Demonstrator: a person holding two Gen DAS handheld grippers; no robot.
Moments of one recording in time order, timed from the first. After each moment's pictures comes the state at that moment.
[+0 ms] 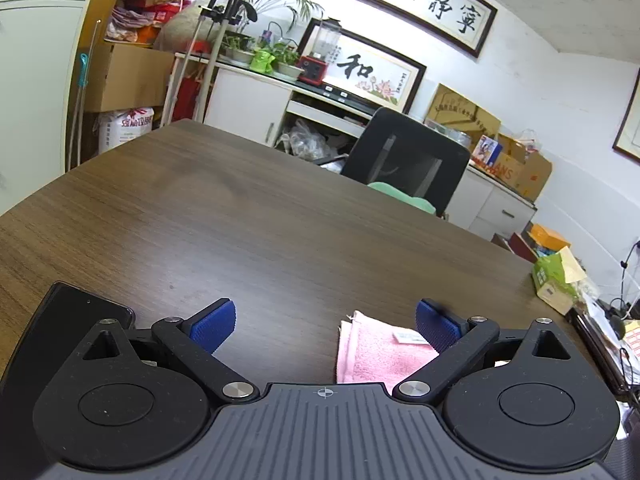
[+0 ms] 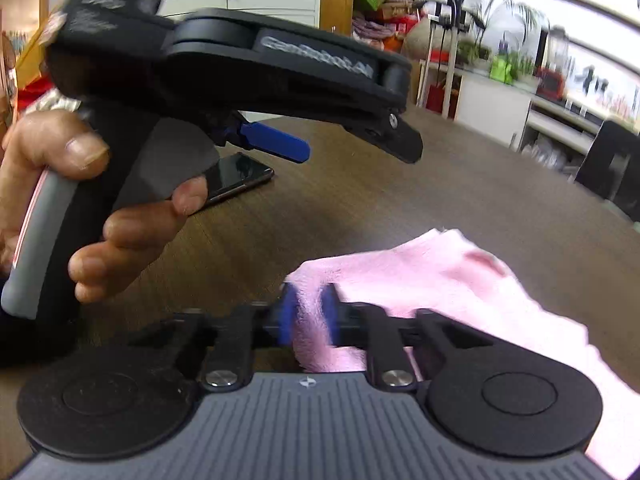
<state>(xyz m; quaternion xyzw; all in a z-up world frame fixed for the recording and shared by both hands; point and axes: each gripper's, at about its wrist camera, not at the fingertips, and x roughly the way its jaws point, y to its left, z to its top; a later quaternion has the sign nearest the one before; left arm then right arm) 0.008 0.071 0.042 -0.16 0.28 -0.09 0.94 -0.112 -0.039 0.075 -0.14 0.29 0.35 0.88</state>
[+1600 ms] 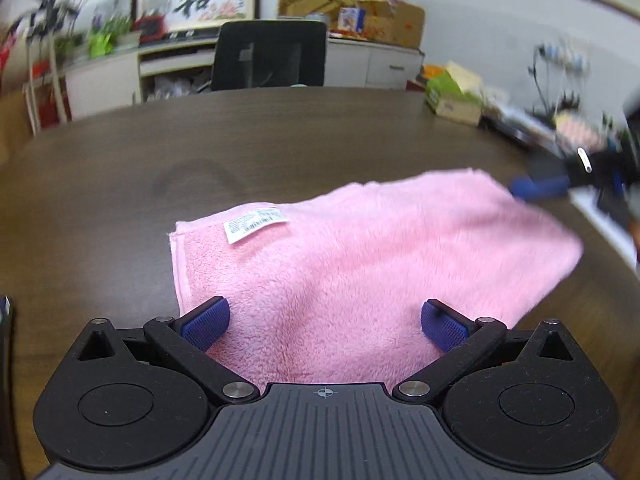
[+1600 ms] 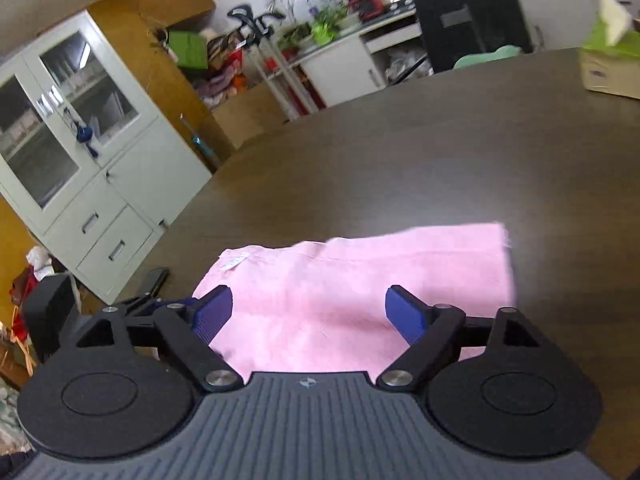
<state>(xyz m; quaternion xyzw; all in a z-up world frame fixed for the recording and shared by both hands) -0.041 -0.016 -0.005 0.09 0.34 -0.27 0.90 -0.077 -0.267 0.076 0.20 0.37 0.22 0.88</state>
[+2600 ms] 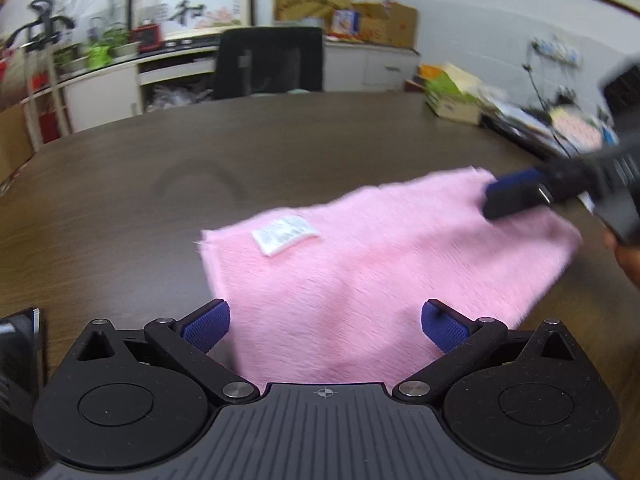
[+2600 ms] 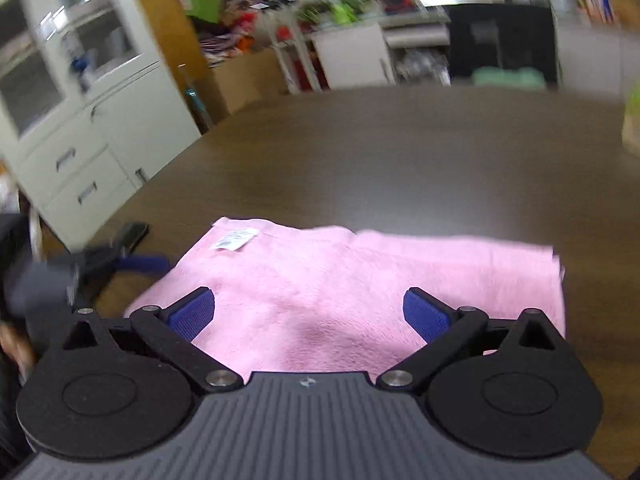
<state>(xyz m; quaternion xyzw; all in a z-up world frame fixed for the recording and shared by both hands) -0.028 0.024 0.015 0.03 0.34 -0.25 0.91 -0.102 -0.192 0.086 0.05 0.36 0.22 0.91</state>
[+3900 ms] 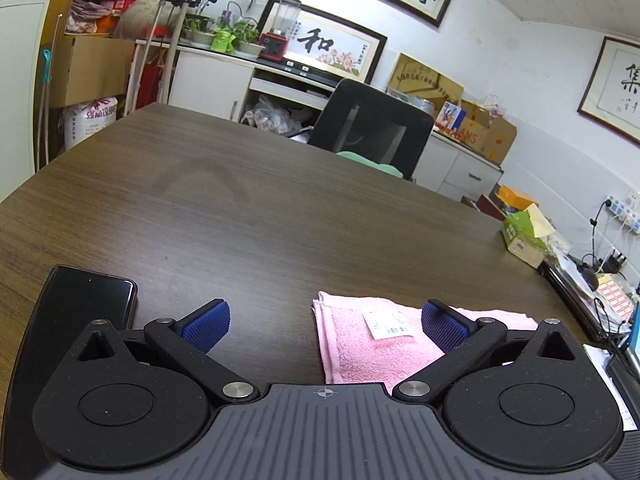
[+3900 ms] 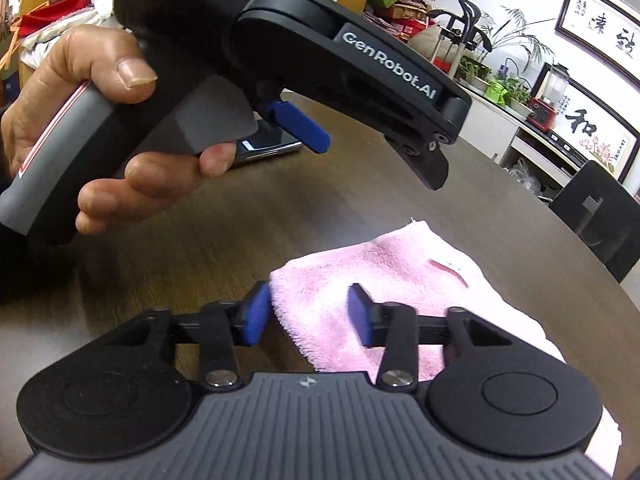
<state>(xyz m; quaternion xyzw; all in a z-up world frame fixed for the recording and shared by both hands) -0.016 0.089 0.031 -0.14 0.31 -0.16 0.93 -0.157 0.014 0.057 -0.23 0.30 0.32 0.87</state>
